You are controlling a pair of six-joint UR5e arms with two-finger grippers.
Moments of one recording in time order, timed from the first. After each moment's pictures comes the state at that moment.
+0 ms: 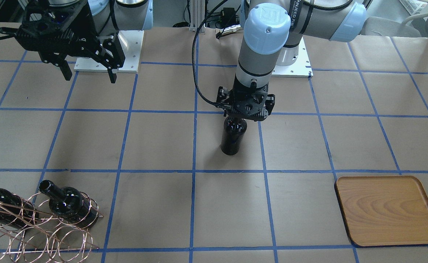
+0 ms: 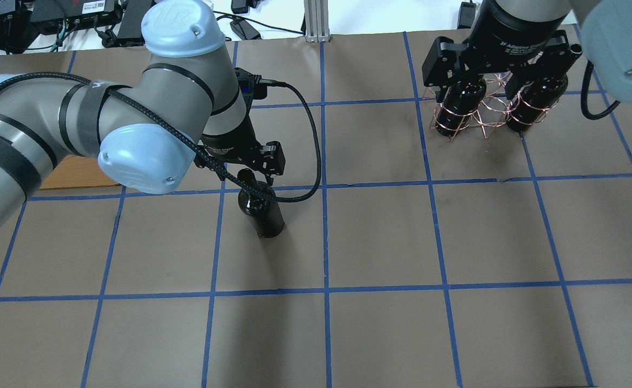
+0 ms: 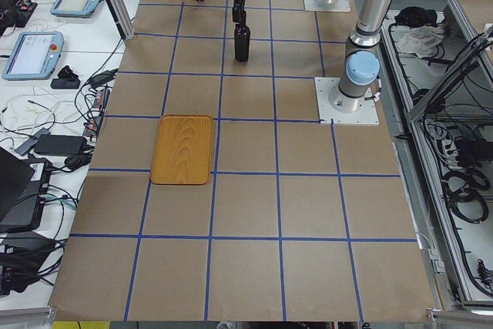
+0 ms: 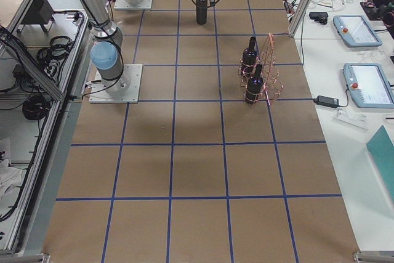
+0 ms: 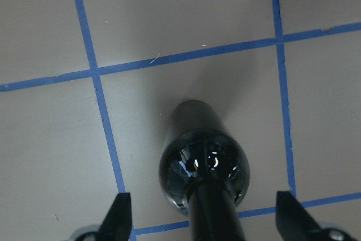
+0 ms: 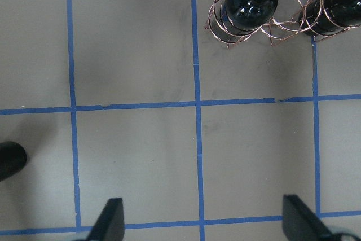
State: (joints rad) left arm -1.80 -1.69 -1.74 -1.34 1.56 -0.07; right arm 1.65 -1.61 1.51 -1.60 -1.61 0.10
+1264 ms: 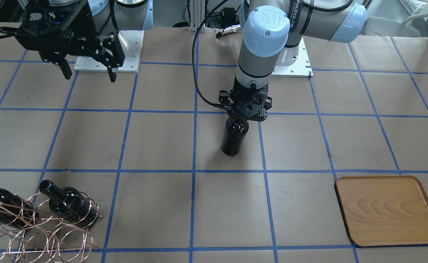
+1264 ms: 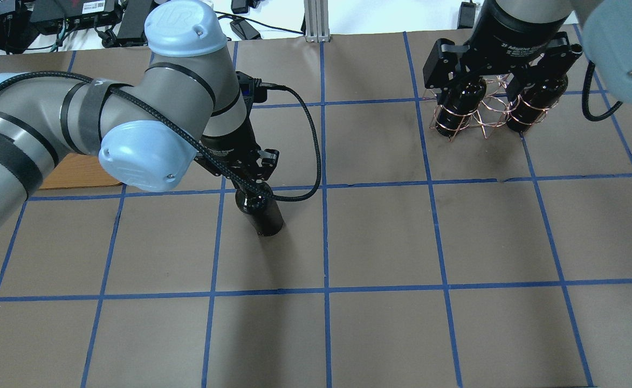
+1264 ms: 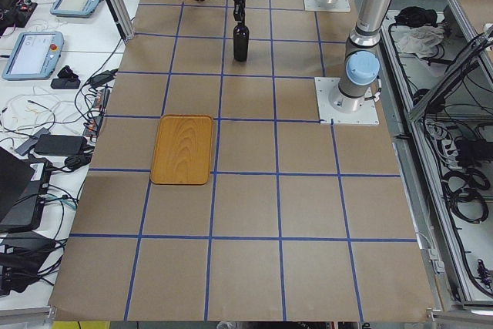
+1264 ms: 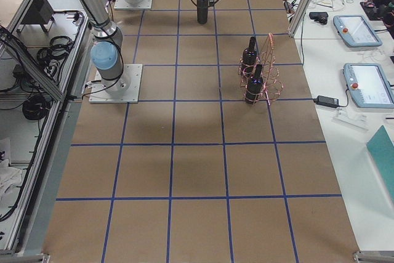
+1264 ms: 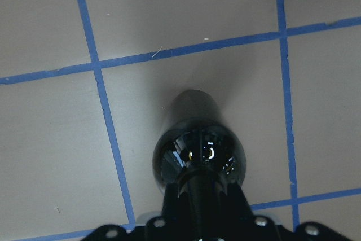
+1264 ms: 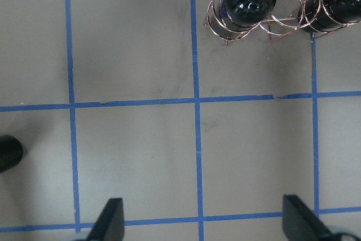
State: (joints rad) left arm -1.79 -1.69 -1.72 -1.36 1.57 -0.07; right arm 1.65 -1.61 1.51 -1.59 -1.62 0.10
